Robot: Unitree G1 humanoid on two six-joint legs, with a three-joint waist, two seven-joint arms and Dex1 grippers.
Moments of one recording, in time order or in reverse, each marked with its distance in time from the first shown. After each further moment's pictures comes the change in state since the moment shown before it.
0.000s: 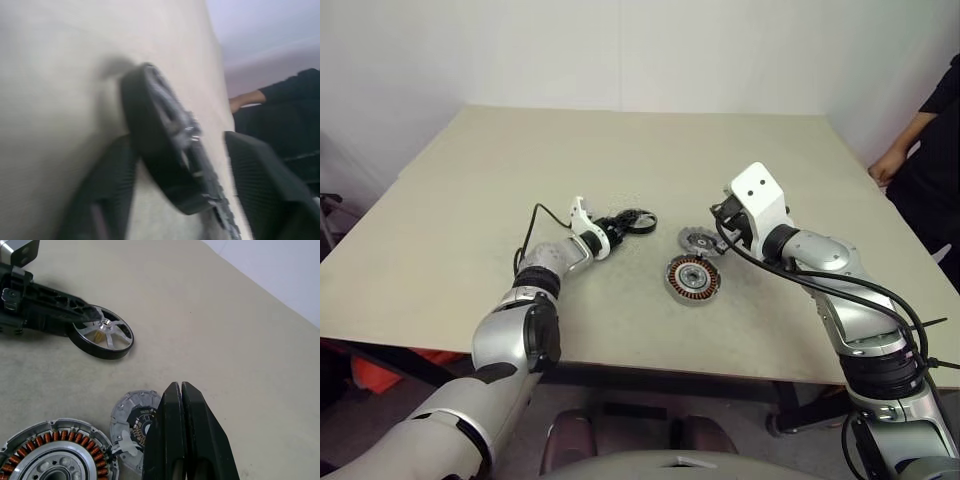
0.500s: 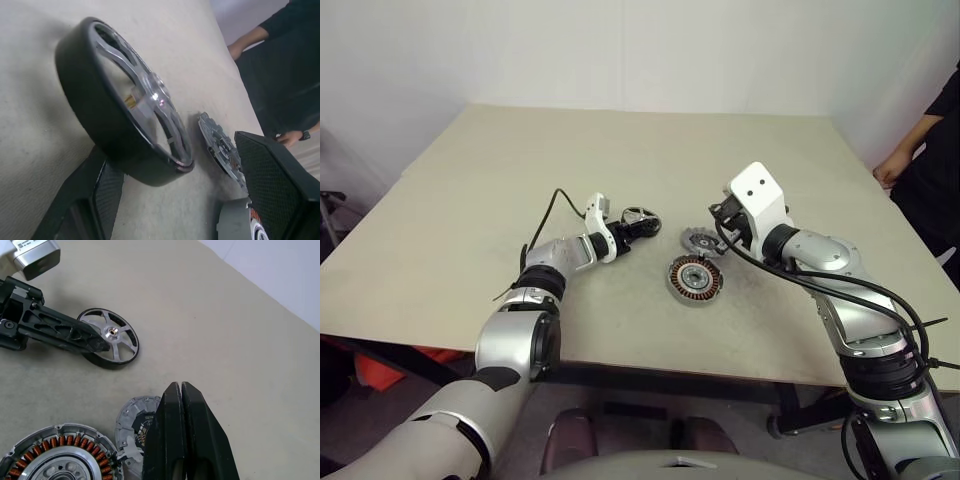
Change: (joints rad) left arm 0.014 -0.012 -0.197 -0.077 0.104 -0.005 -0.158; right arm 0.000 0.000 0.000 -0.014 0.000 0.003 0.006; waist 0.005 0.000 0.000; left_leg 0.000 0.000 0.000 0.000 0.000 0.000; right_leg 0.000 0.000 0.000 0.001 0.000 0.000
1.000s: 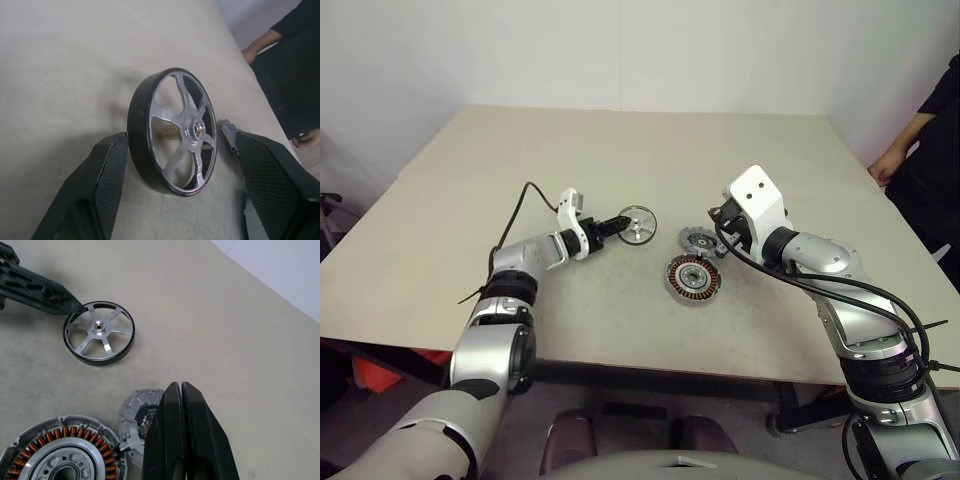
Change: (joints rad) left arm 0.084 0.108 -0.081 -0.174 0.006 0.055 -0.039; right arm 0.012 0.000 0.000 -0.007 0.000 0.008 0.011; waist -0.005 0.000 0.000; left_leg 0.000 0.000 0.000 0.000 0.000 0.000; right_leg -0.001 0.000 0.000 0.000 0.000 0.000
